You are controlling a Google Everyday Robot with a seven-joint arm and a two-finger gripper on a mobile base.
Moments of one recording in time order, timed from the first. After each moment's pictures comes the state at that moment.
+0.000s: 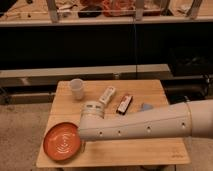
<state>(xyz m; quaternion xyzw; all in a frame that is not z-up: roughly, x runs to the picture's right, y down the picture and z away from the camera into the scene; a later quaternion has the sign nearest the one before) -0.073 0.227 0.699 -0.19 -0.16 -0.38 0.89</state>
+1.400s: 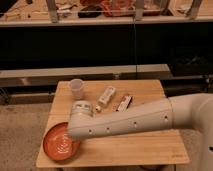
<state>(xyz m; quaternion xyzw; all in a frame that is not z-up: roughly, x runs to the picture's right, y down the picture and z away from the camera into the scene) -0.145 0.231 0.701 -0.17 -0.22 -0.43 0.86</state>
